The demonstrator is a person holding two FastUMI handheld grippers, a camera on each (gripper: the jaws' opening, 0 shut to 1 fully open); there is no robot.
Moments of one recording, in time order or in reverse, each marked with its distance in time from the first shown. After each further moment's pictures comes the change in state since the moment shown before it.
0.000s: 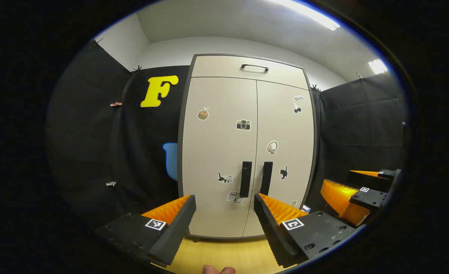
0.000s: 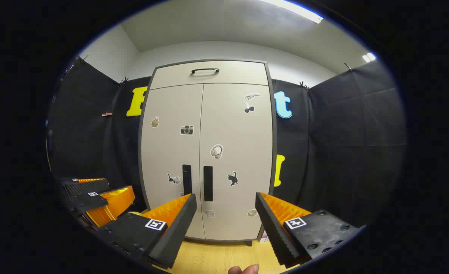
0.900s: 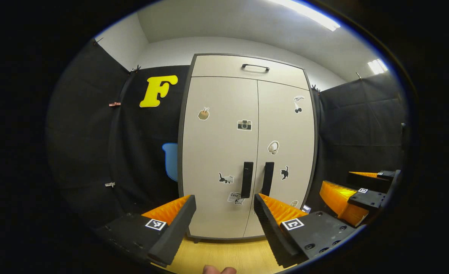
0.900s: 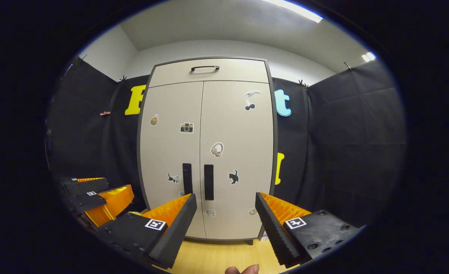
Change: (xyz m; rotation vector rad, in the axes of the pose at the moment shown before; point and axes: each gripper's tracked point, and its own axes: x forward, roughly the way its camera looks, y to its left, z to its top) left arm 0.009 0.008 -0.006 -0.007 0.001 -0.014; right arm 0.009 0.011 -0.003 0.005 0.012 -0.019
